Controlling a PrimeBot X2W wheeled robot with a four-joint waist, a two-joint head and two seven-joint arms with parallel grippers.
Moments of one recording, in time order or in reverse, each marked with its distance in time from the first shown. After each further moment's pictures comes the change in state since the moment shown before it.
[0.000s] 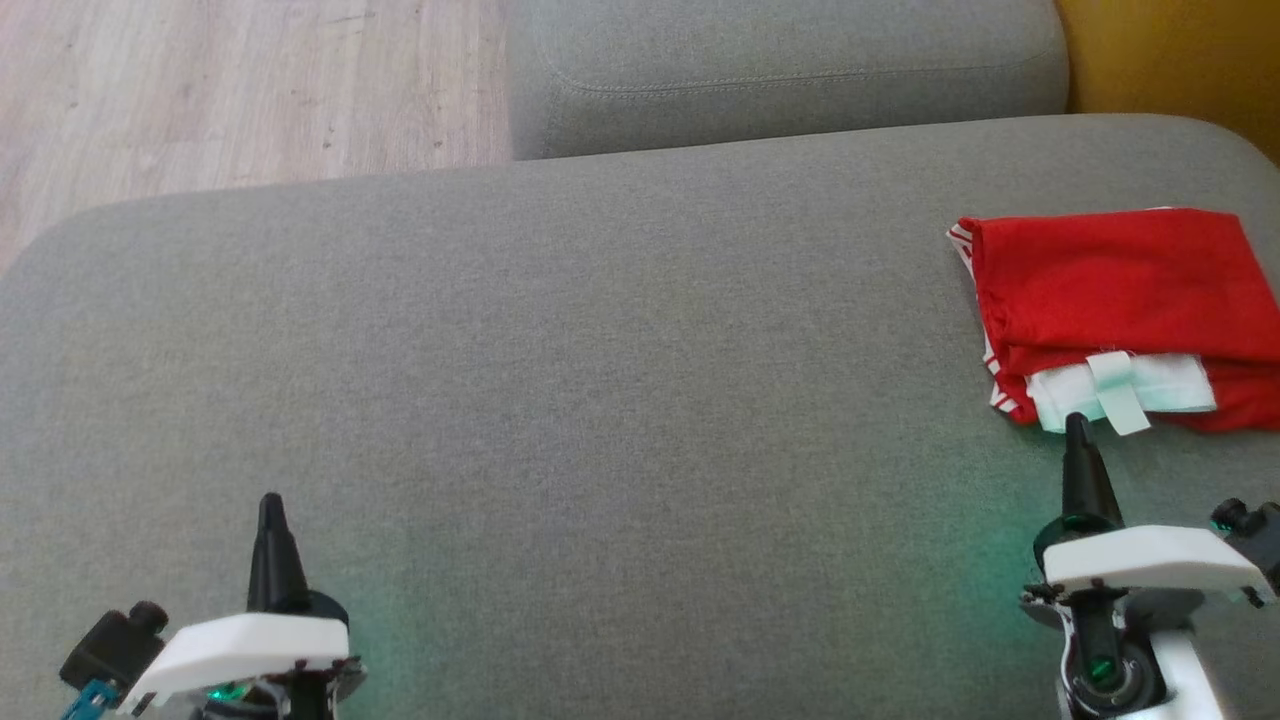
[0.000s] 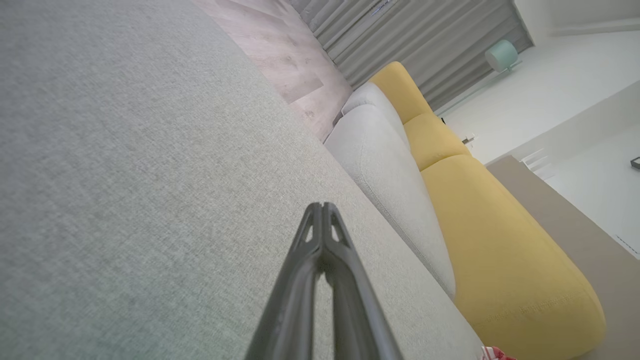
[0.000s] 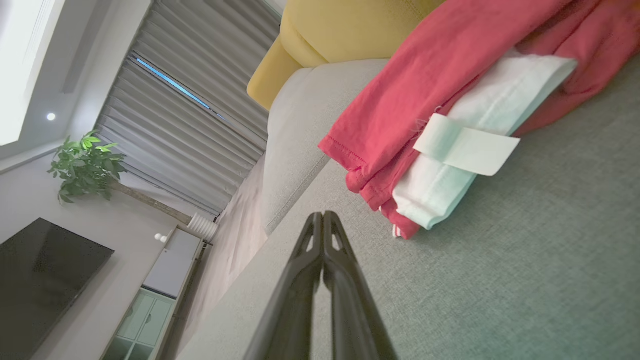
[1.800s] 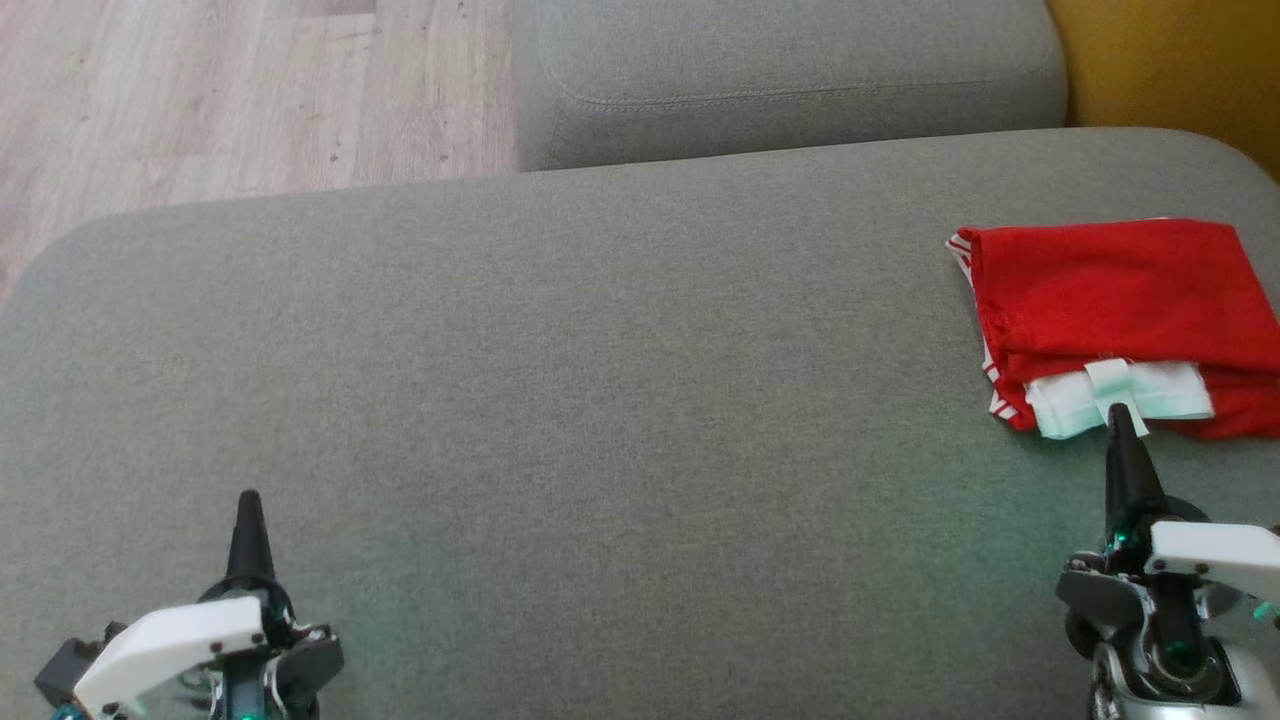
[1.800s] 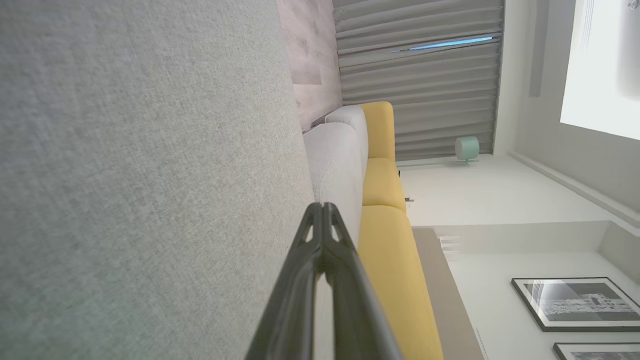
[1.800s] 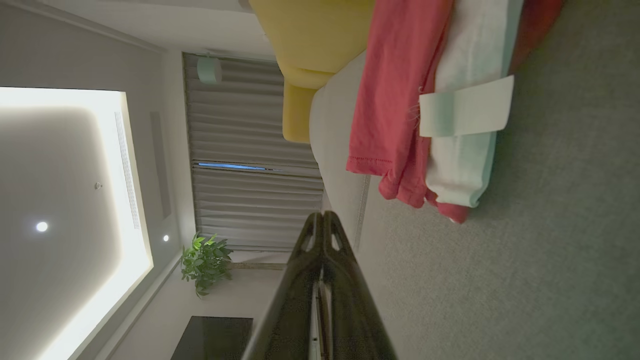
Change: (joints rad) left arm -0.021 0.000 0.065 -0.028 -0.522 -0.007 0.156; right arm 0.002 0.000 -0.077 -0.062 0.567 0.000 0.143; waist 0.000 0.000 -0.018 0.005
